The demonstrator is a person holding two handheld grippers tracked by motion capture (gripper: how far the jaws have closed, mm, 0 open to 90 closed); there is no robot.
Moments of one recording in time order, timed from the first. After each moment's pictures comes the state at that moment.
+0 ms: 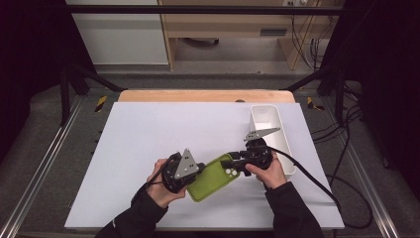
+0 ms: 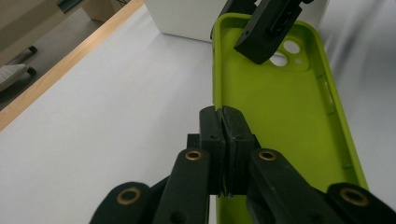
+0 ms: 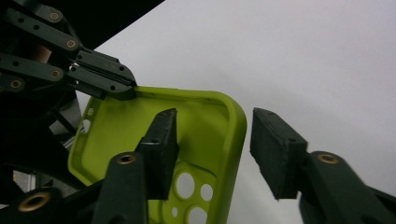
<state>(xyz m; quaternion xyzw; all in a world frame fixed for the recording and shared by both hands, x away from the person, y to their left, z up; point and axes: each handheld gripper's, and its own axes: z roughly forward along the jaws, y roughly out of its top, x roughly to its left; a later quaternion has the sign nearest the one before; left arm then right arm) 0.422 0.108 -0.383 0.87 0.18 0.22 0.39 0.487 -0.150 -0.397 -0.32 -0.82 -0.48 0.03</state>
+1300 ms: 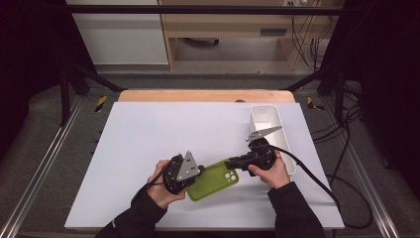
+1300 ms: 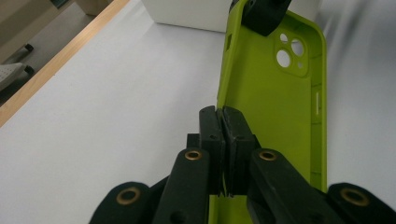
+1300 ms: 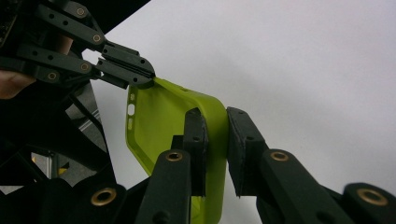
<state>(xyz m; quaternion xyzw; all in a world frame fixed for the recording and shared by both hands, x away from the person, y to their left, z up) 0.422 0.107 -0.389 0.89 0.17 0.22 0.37 0.484 -0.157 -0.391 -0.32 -0.83 -0.45 0.06</state>
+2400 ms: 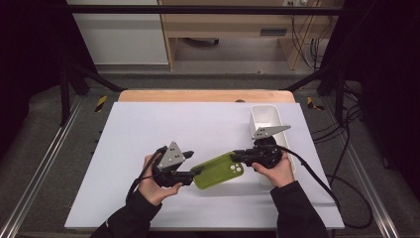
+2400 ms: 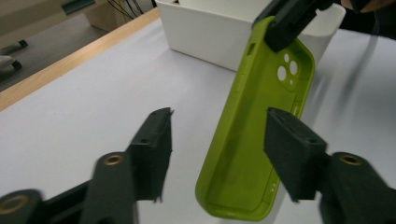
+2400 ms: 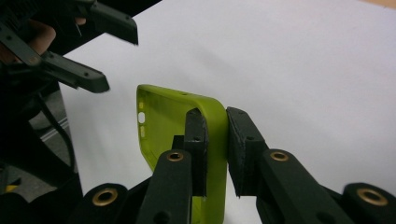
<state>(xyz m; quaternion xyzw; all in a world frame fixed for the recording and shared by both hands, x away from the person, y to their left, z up) 0.436 0.137 -0.380 0.83 0.25 0.18 0.47 0.480 -0.168 -0.377 -0.31 -0.83 -0.47 -0.03</state>
